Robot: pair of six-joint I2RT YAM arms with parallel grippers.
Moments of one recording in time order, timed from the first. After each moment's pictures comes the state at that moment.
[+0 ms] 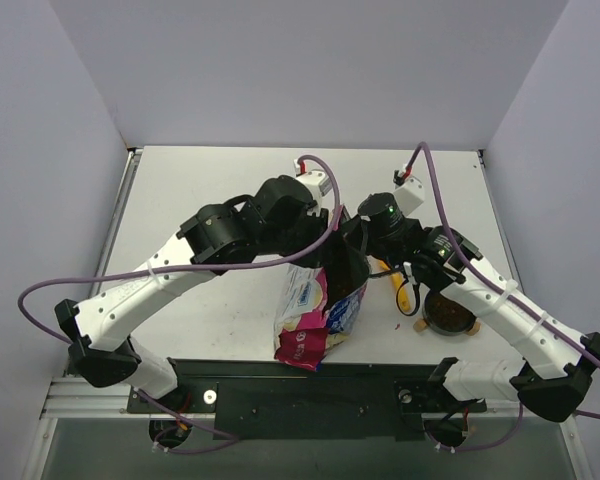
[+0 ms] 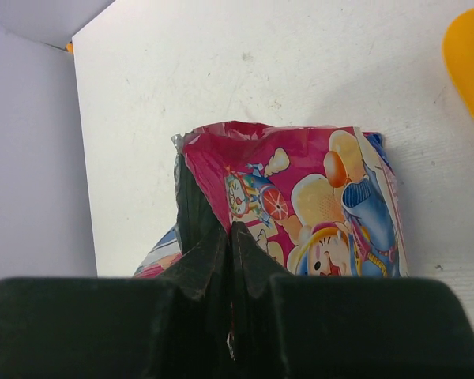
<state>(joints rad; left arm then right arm) -1.03 1.52 1.85 -1.03 -0.05 -0.62 0.85 1.21 1.35 -0.78 0.50 1.08</state>
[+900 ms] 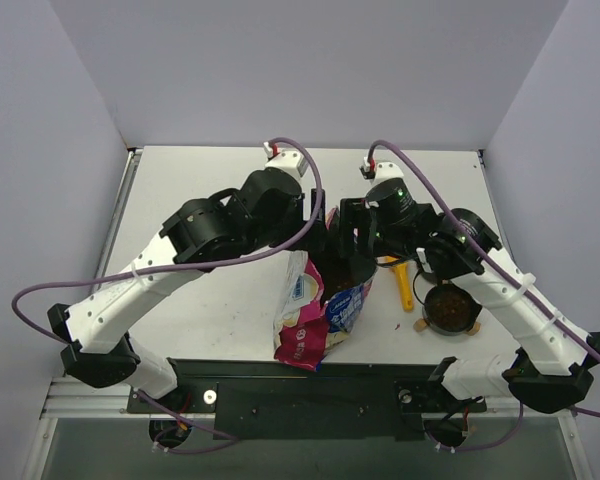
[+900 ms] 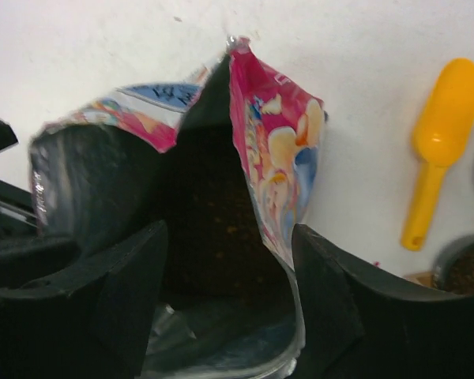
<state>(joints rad) -1.03 1.48 1.93 -1.07 -0.33 -0.65 0.84 1.28 1.61 -1.04 0.26 0.57</state>
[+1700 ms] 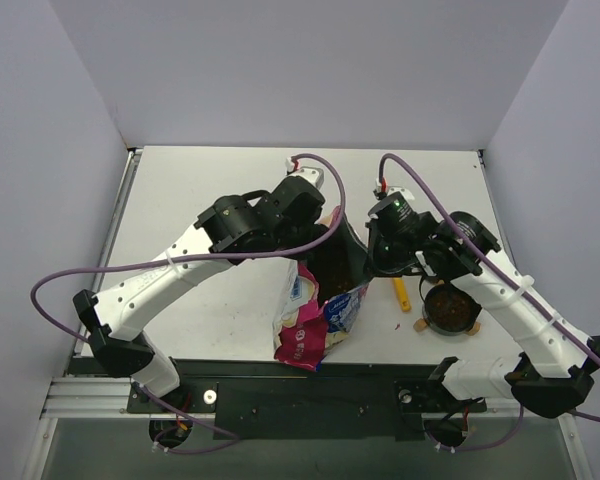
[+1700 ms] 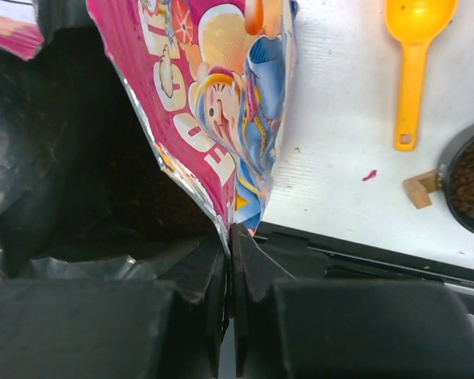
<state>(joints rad) -1.02 1.59 1.90 -1.17 -0.32 -0.66 0.81 1.25 1.55 -1.29 0.21 0.68</state>
